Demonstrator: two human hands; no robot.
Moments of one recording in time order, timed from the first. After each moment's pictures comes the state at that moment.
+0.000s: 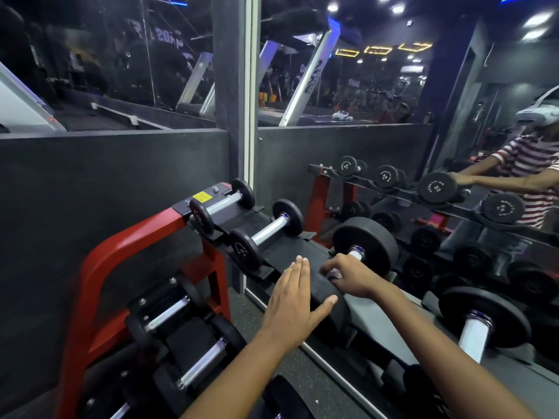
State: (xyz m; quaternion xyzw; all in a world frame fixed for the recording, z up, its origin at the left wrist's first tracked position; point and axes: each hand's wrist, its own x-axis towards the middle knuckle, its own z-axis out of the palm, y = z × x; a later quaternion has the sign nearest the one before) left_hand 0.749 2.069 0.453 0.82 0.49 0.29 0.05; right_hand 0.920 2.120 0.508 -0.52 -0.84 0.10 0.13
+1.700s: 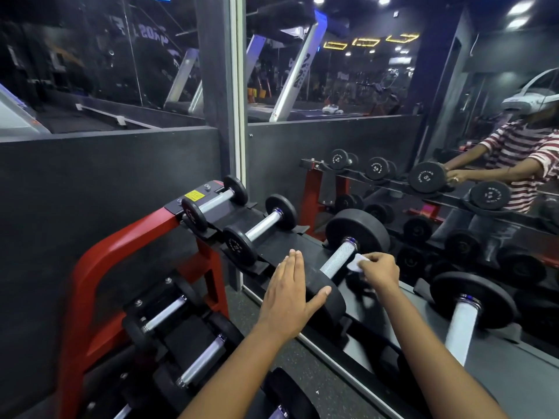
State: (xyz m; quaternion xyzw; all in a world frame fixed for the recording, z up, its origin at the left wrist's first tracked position) left_hand 0.750 2.065 0.457 0.82 0.49 0.28 0.04; right_hand 0.957 2.112 0.472 -0.75 -0.36 0.23 0.51
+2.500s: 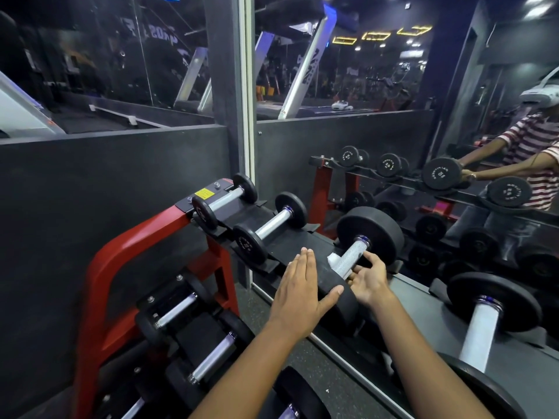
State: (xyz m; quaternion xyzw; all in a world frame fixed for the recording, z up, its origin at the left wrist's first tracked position) left_hand 0.749 2.063 0.462 0.82 0.50 0.26 0.07; right_hand 0.925 2.125 0.454 -0.46 -0.15 0.65 0.59
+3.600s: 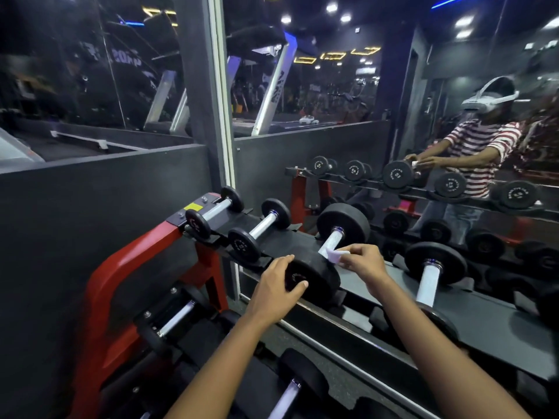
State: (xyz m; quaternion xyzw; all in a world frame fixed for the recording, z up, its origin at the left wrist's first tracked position) left_hand 0.691 2.009 0.483 0.80 0.43 0.38 0.20; right_hand 0.895 2.007 0.513 -0.64 -0.45 0.29 0.55
